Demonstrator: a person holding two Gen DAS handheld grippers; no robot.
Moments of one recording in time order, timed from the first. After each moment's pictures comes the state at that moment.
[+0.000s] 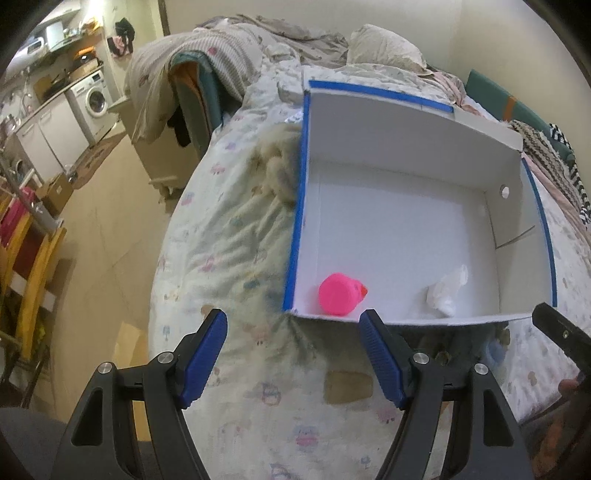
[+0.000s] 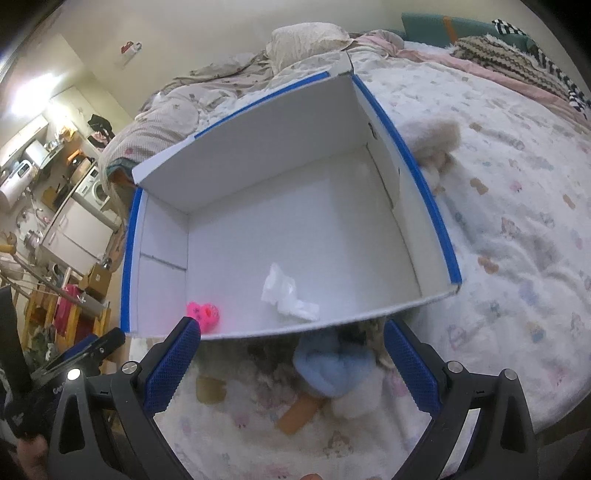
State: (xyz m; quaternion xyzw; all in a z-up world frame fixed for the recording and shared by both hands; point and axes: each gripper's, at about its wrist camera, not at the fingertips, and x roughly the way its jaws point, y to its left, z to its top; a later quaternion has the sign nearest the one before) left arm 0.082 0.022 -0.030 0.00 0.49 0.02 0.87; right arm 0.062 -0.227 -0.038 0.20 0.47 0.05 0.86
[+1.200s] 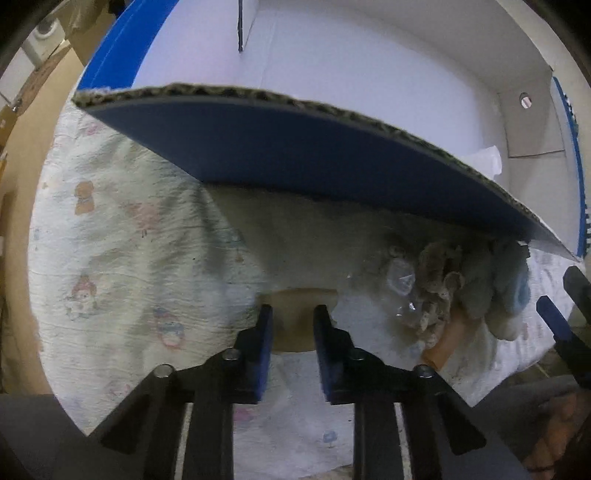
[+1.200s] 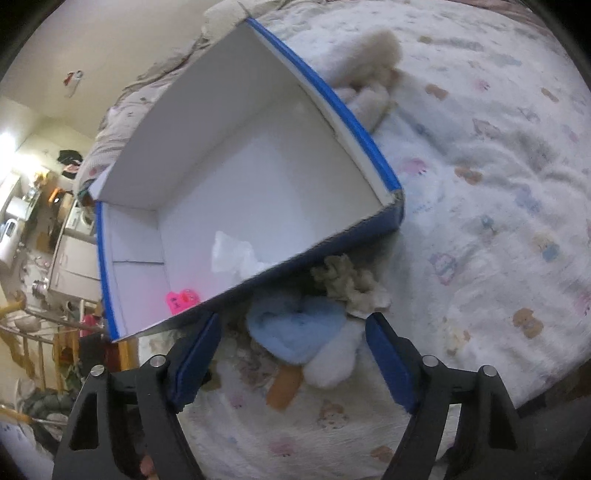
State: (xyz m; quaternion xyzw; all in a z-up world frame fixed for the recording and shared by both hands) left arm 0.103 -0.001 -0.149 -0.07 0.67 -0.05 0.74; right arm 0.054 -0.267 -0.086 0.32 0.53 0.01 0.79
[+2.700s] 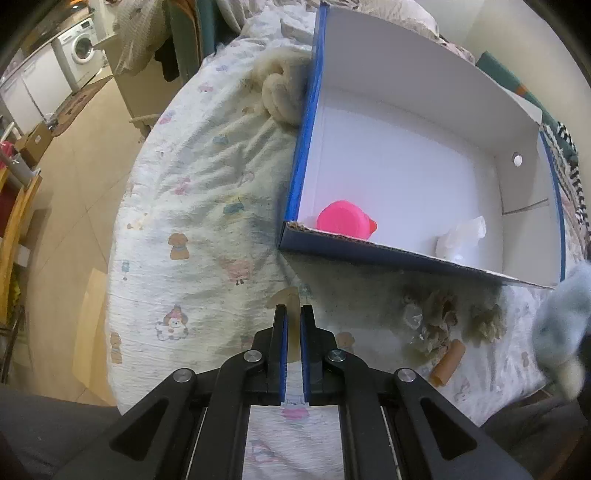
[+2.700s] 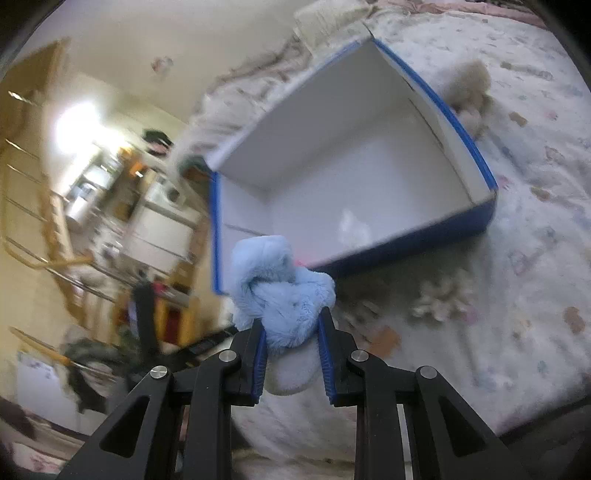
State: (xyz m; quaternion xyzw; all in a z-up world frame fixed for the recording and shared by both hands) left arm 0.078 0.031 -0.079 -0.06 0.58 0.00 0.81; right arm 0.020 -0.236 -0.033 0.34 0.45 0.19 0.80
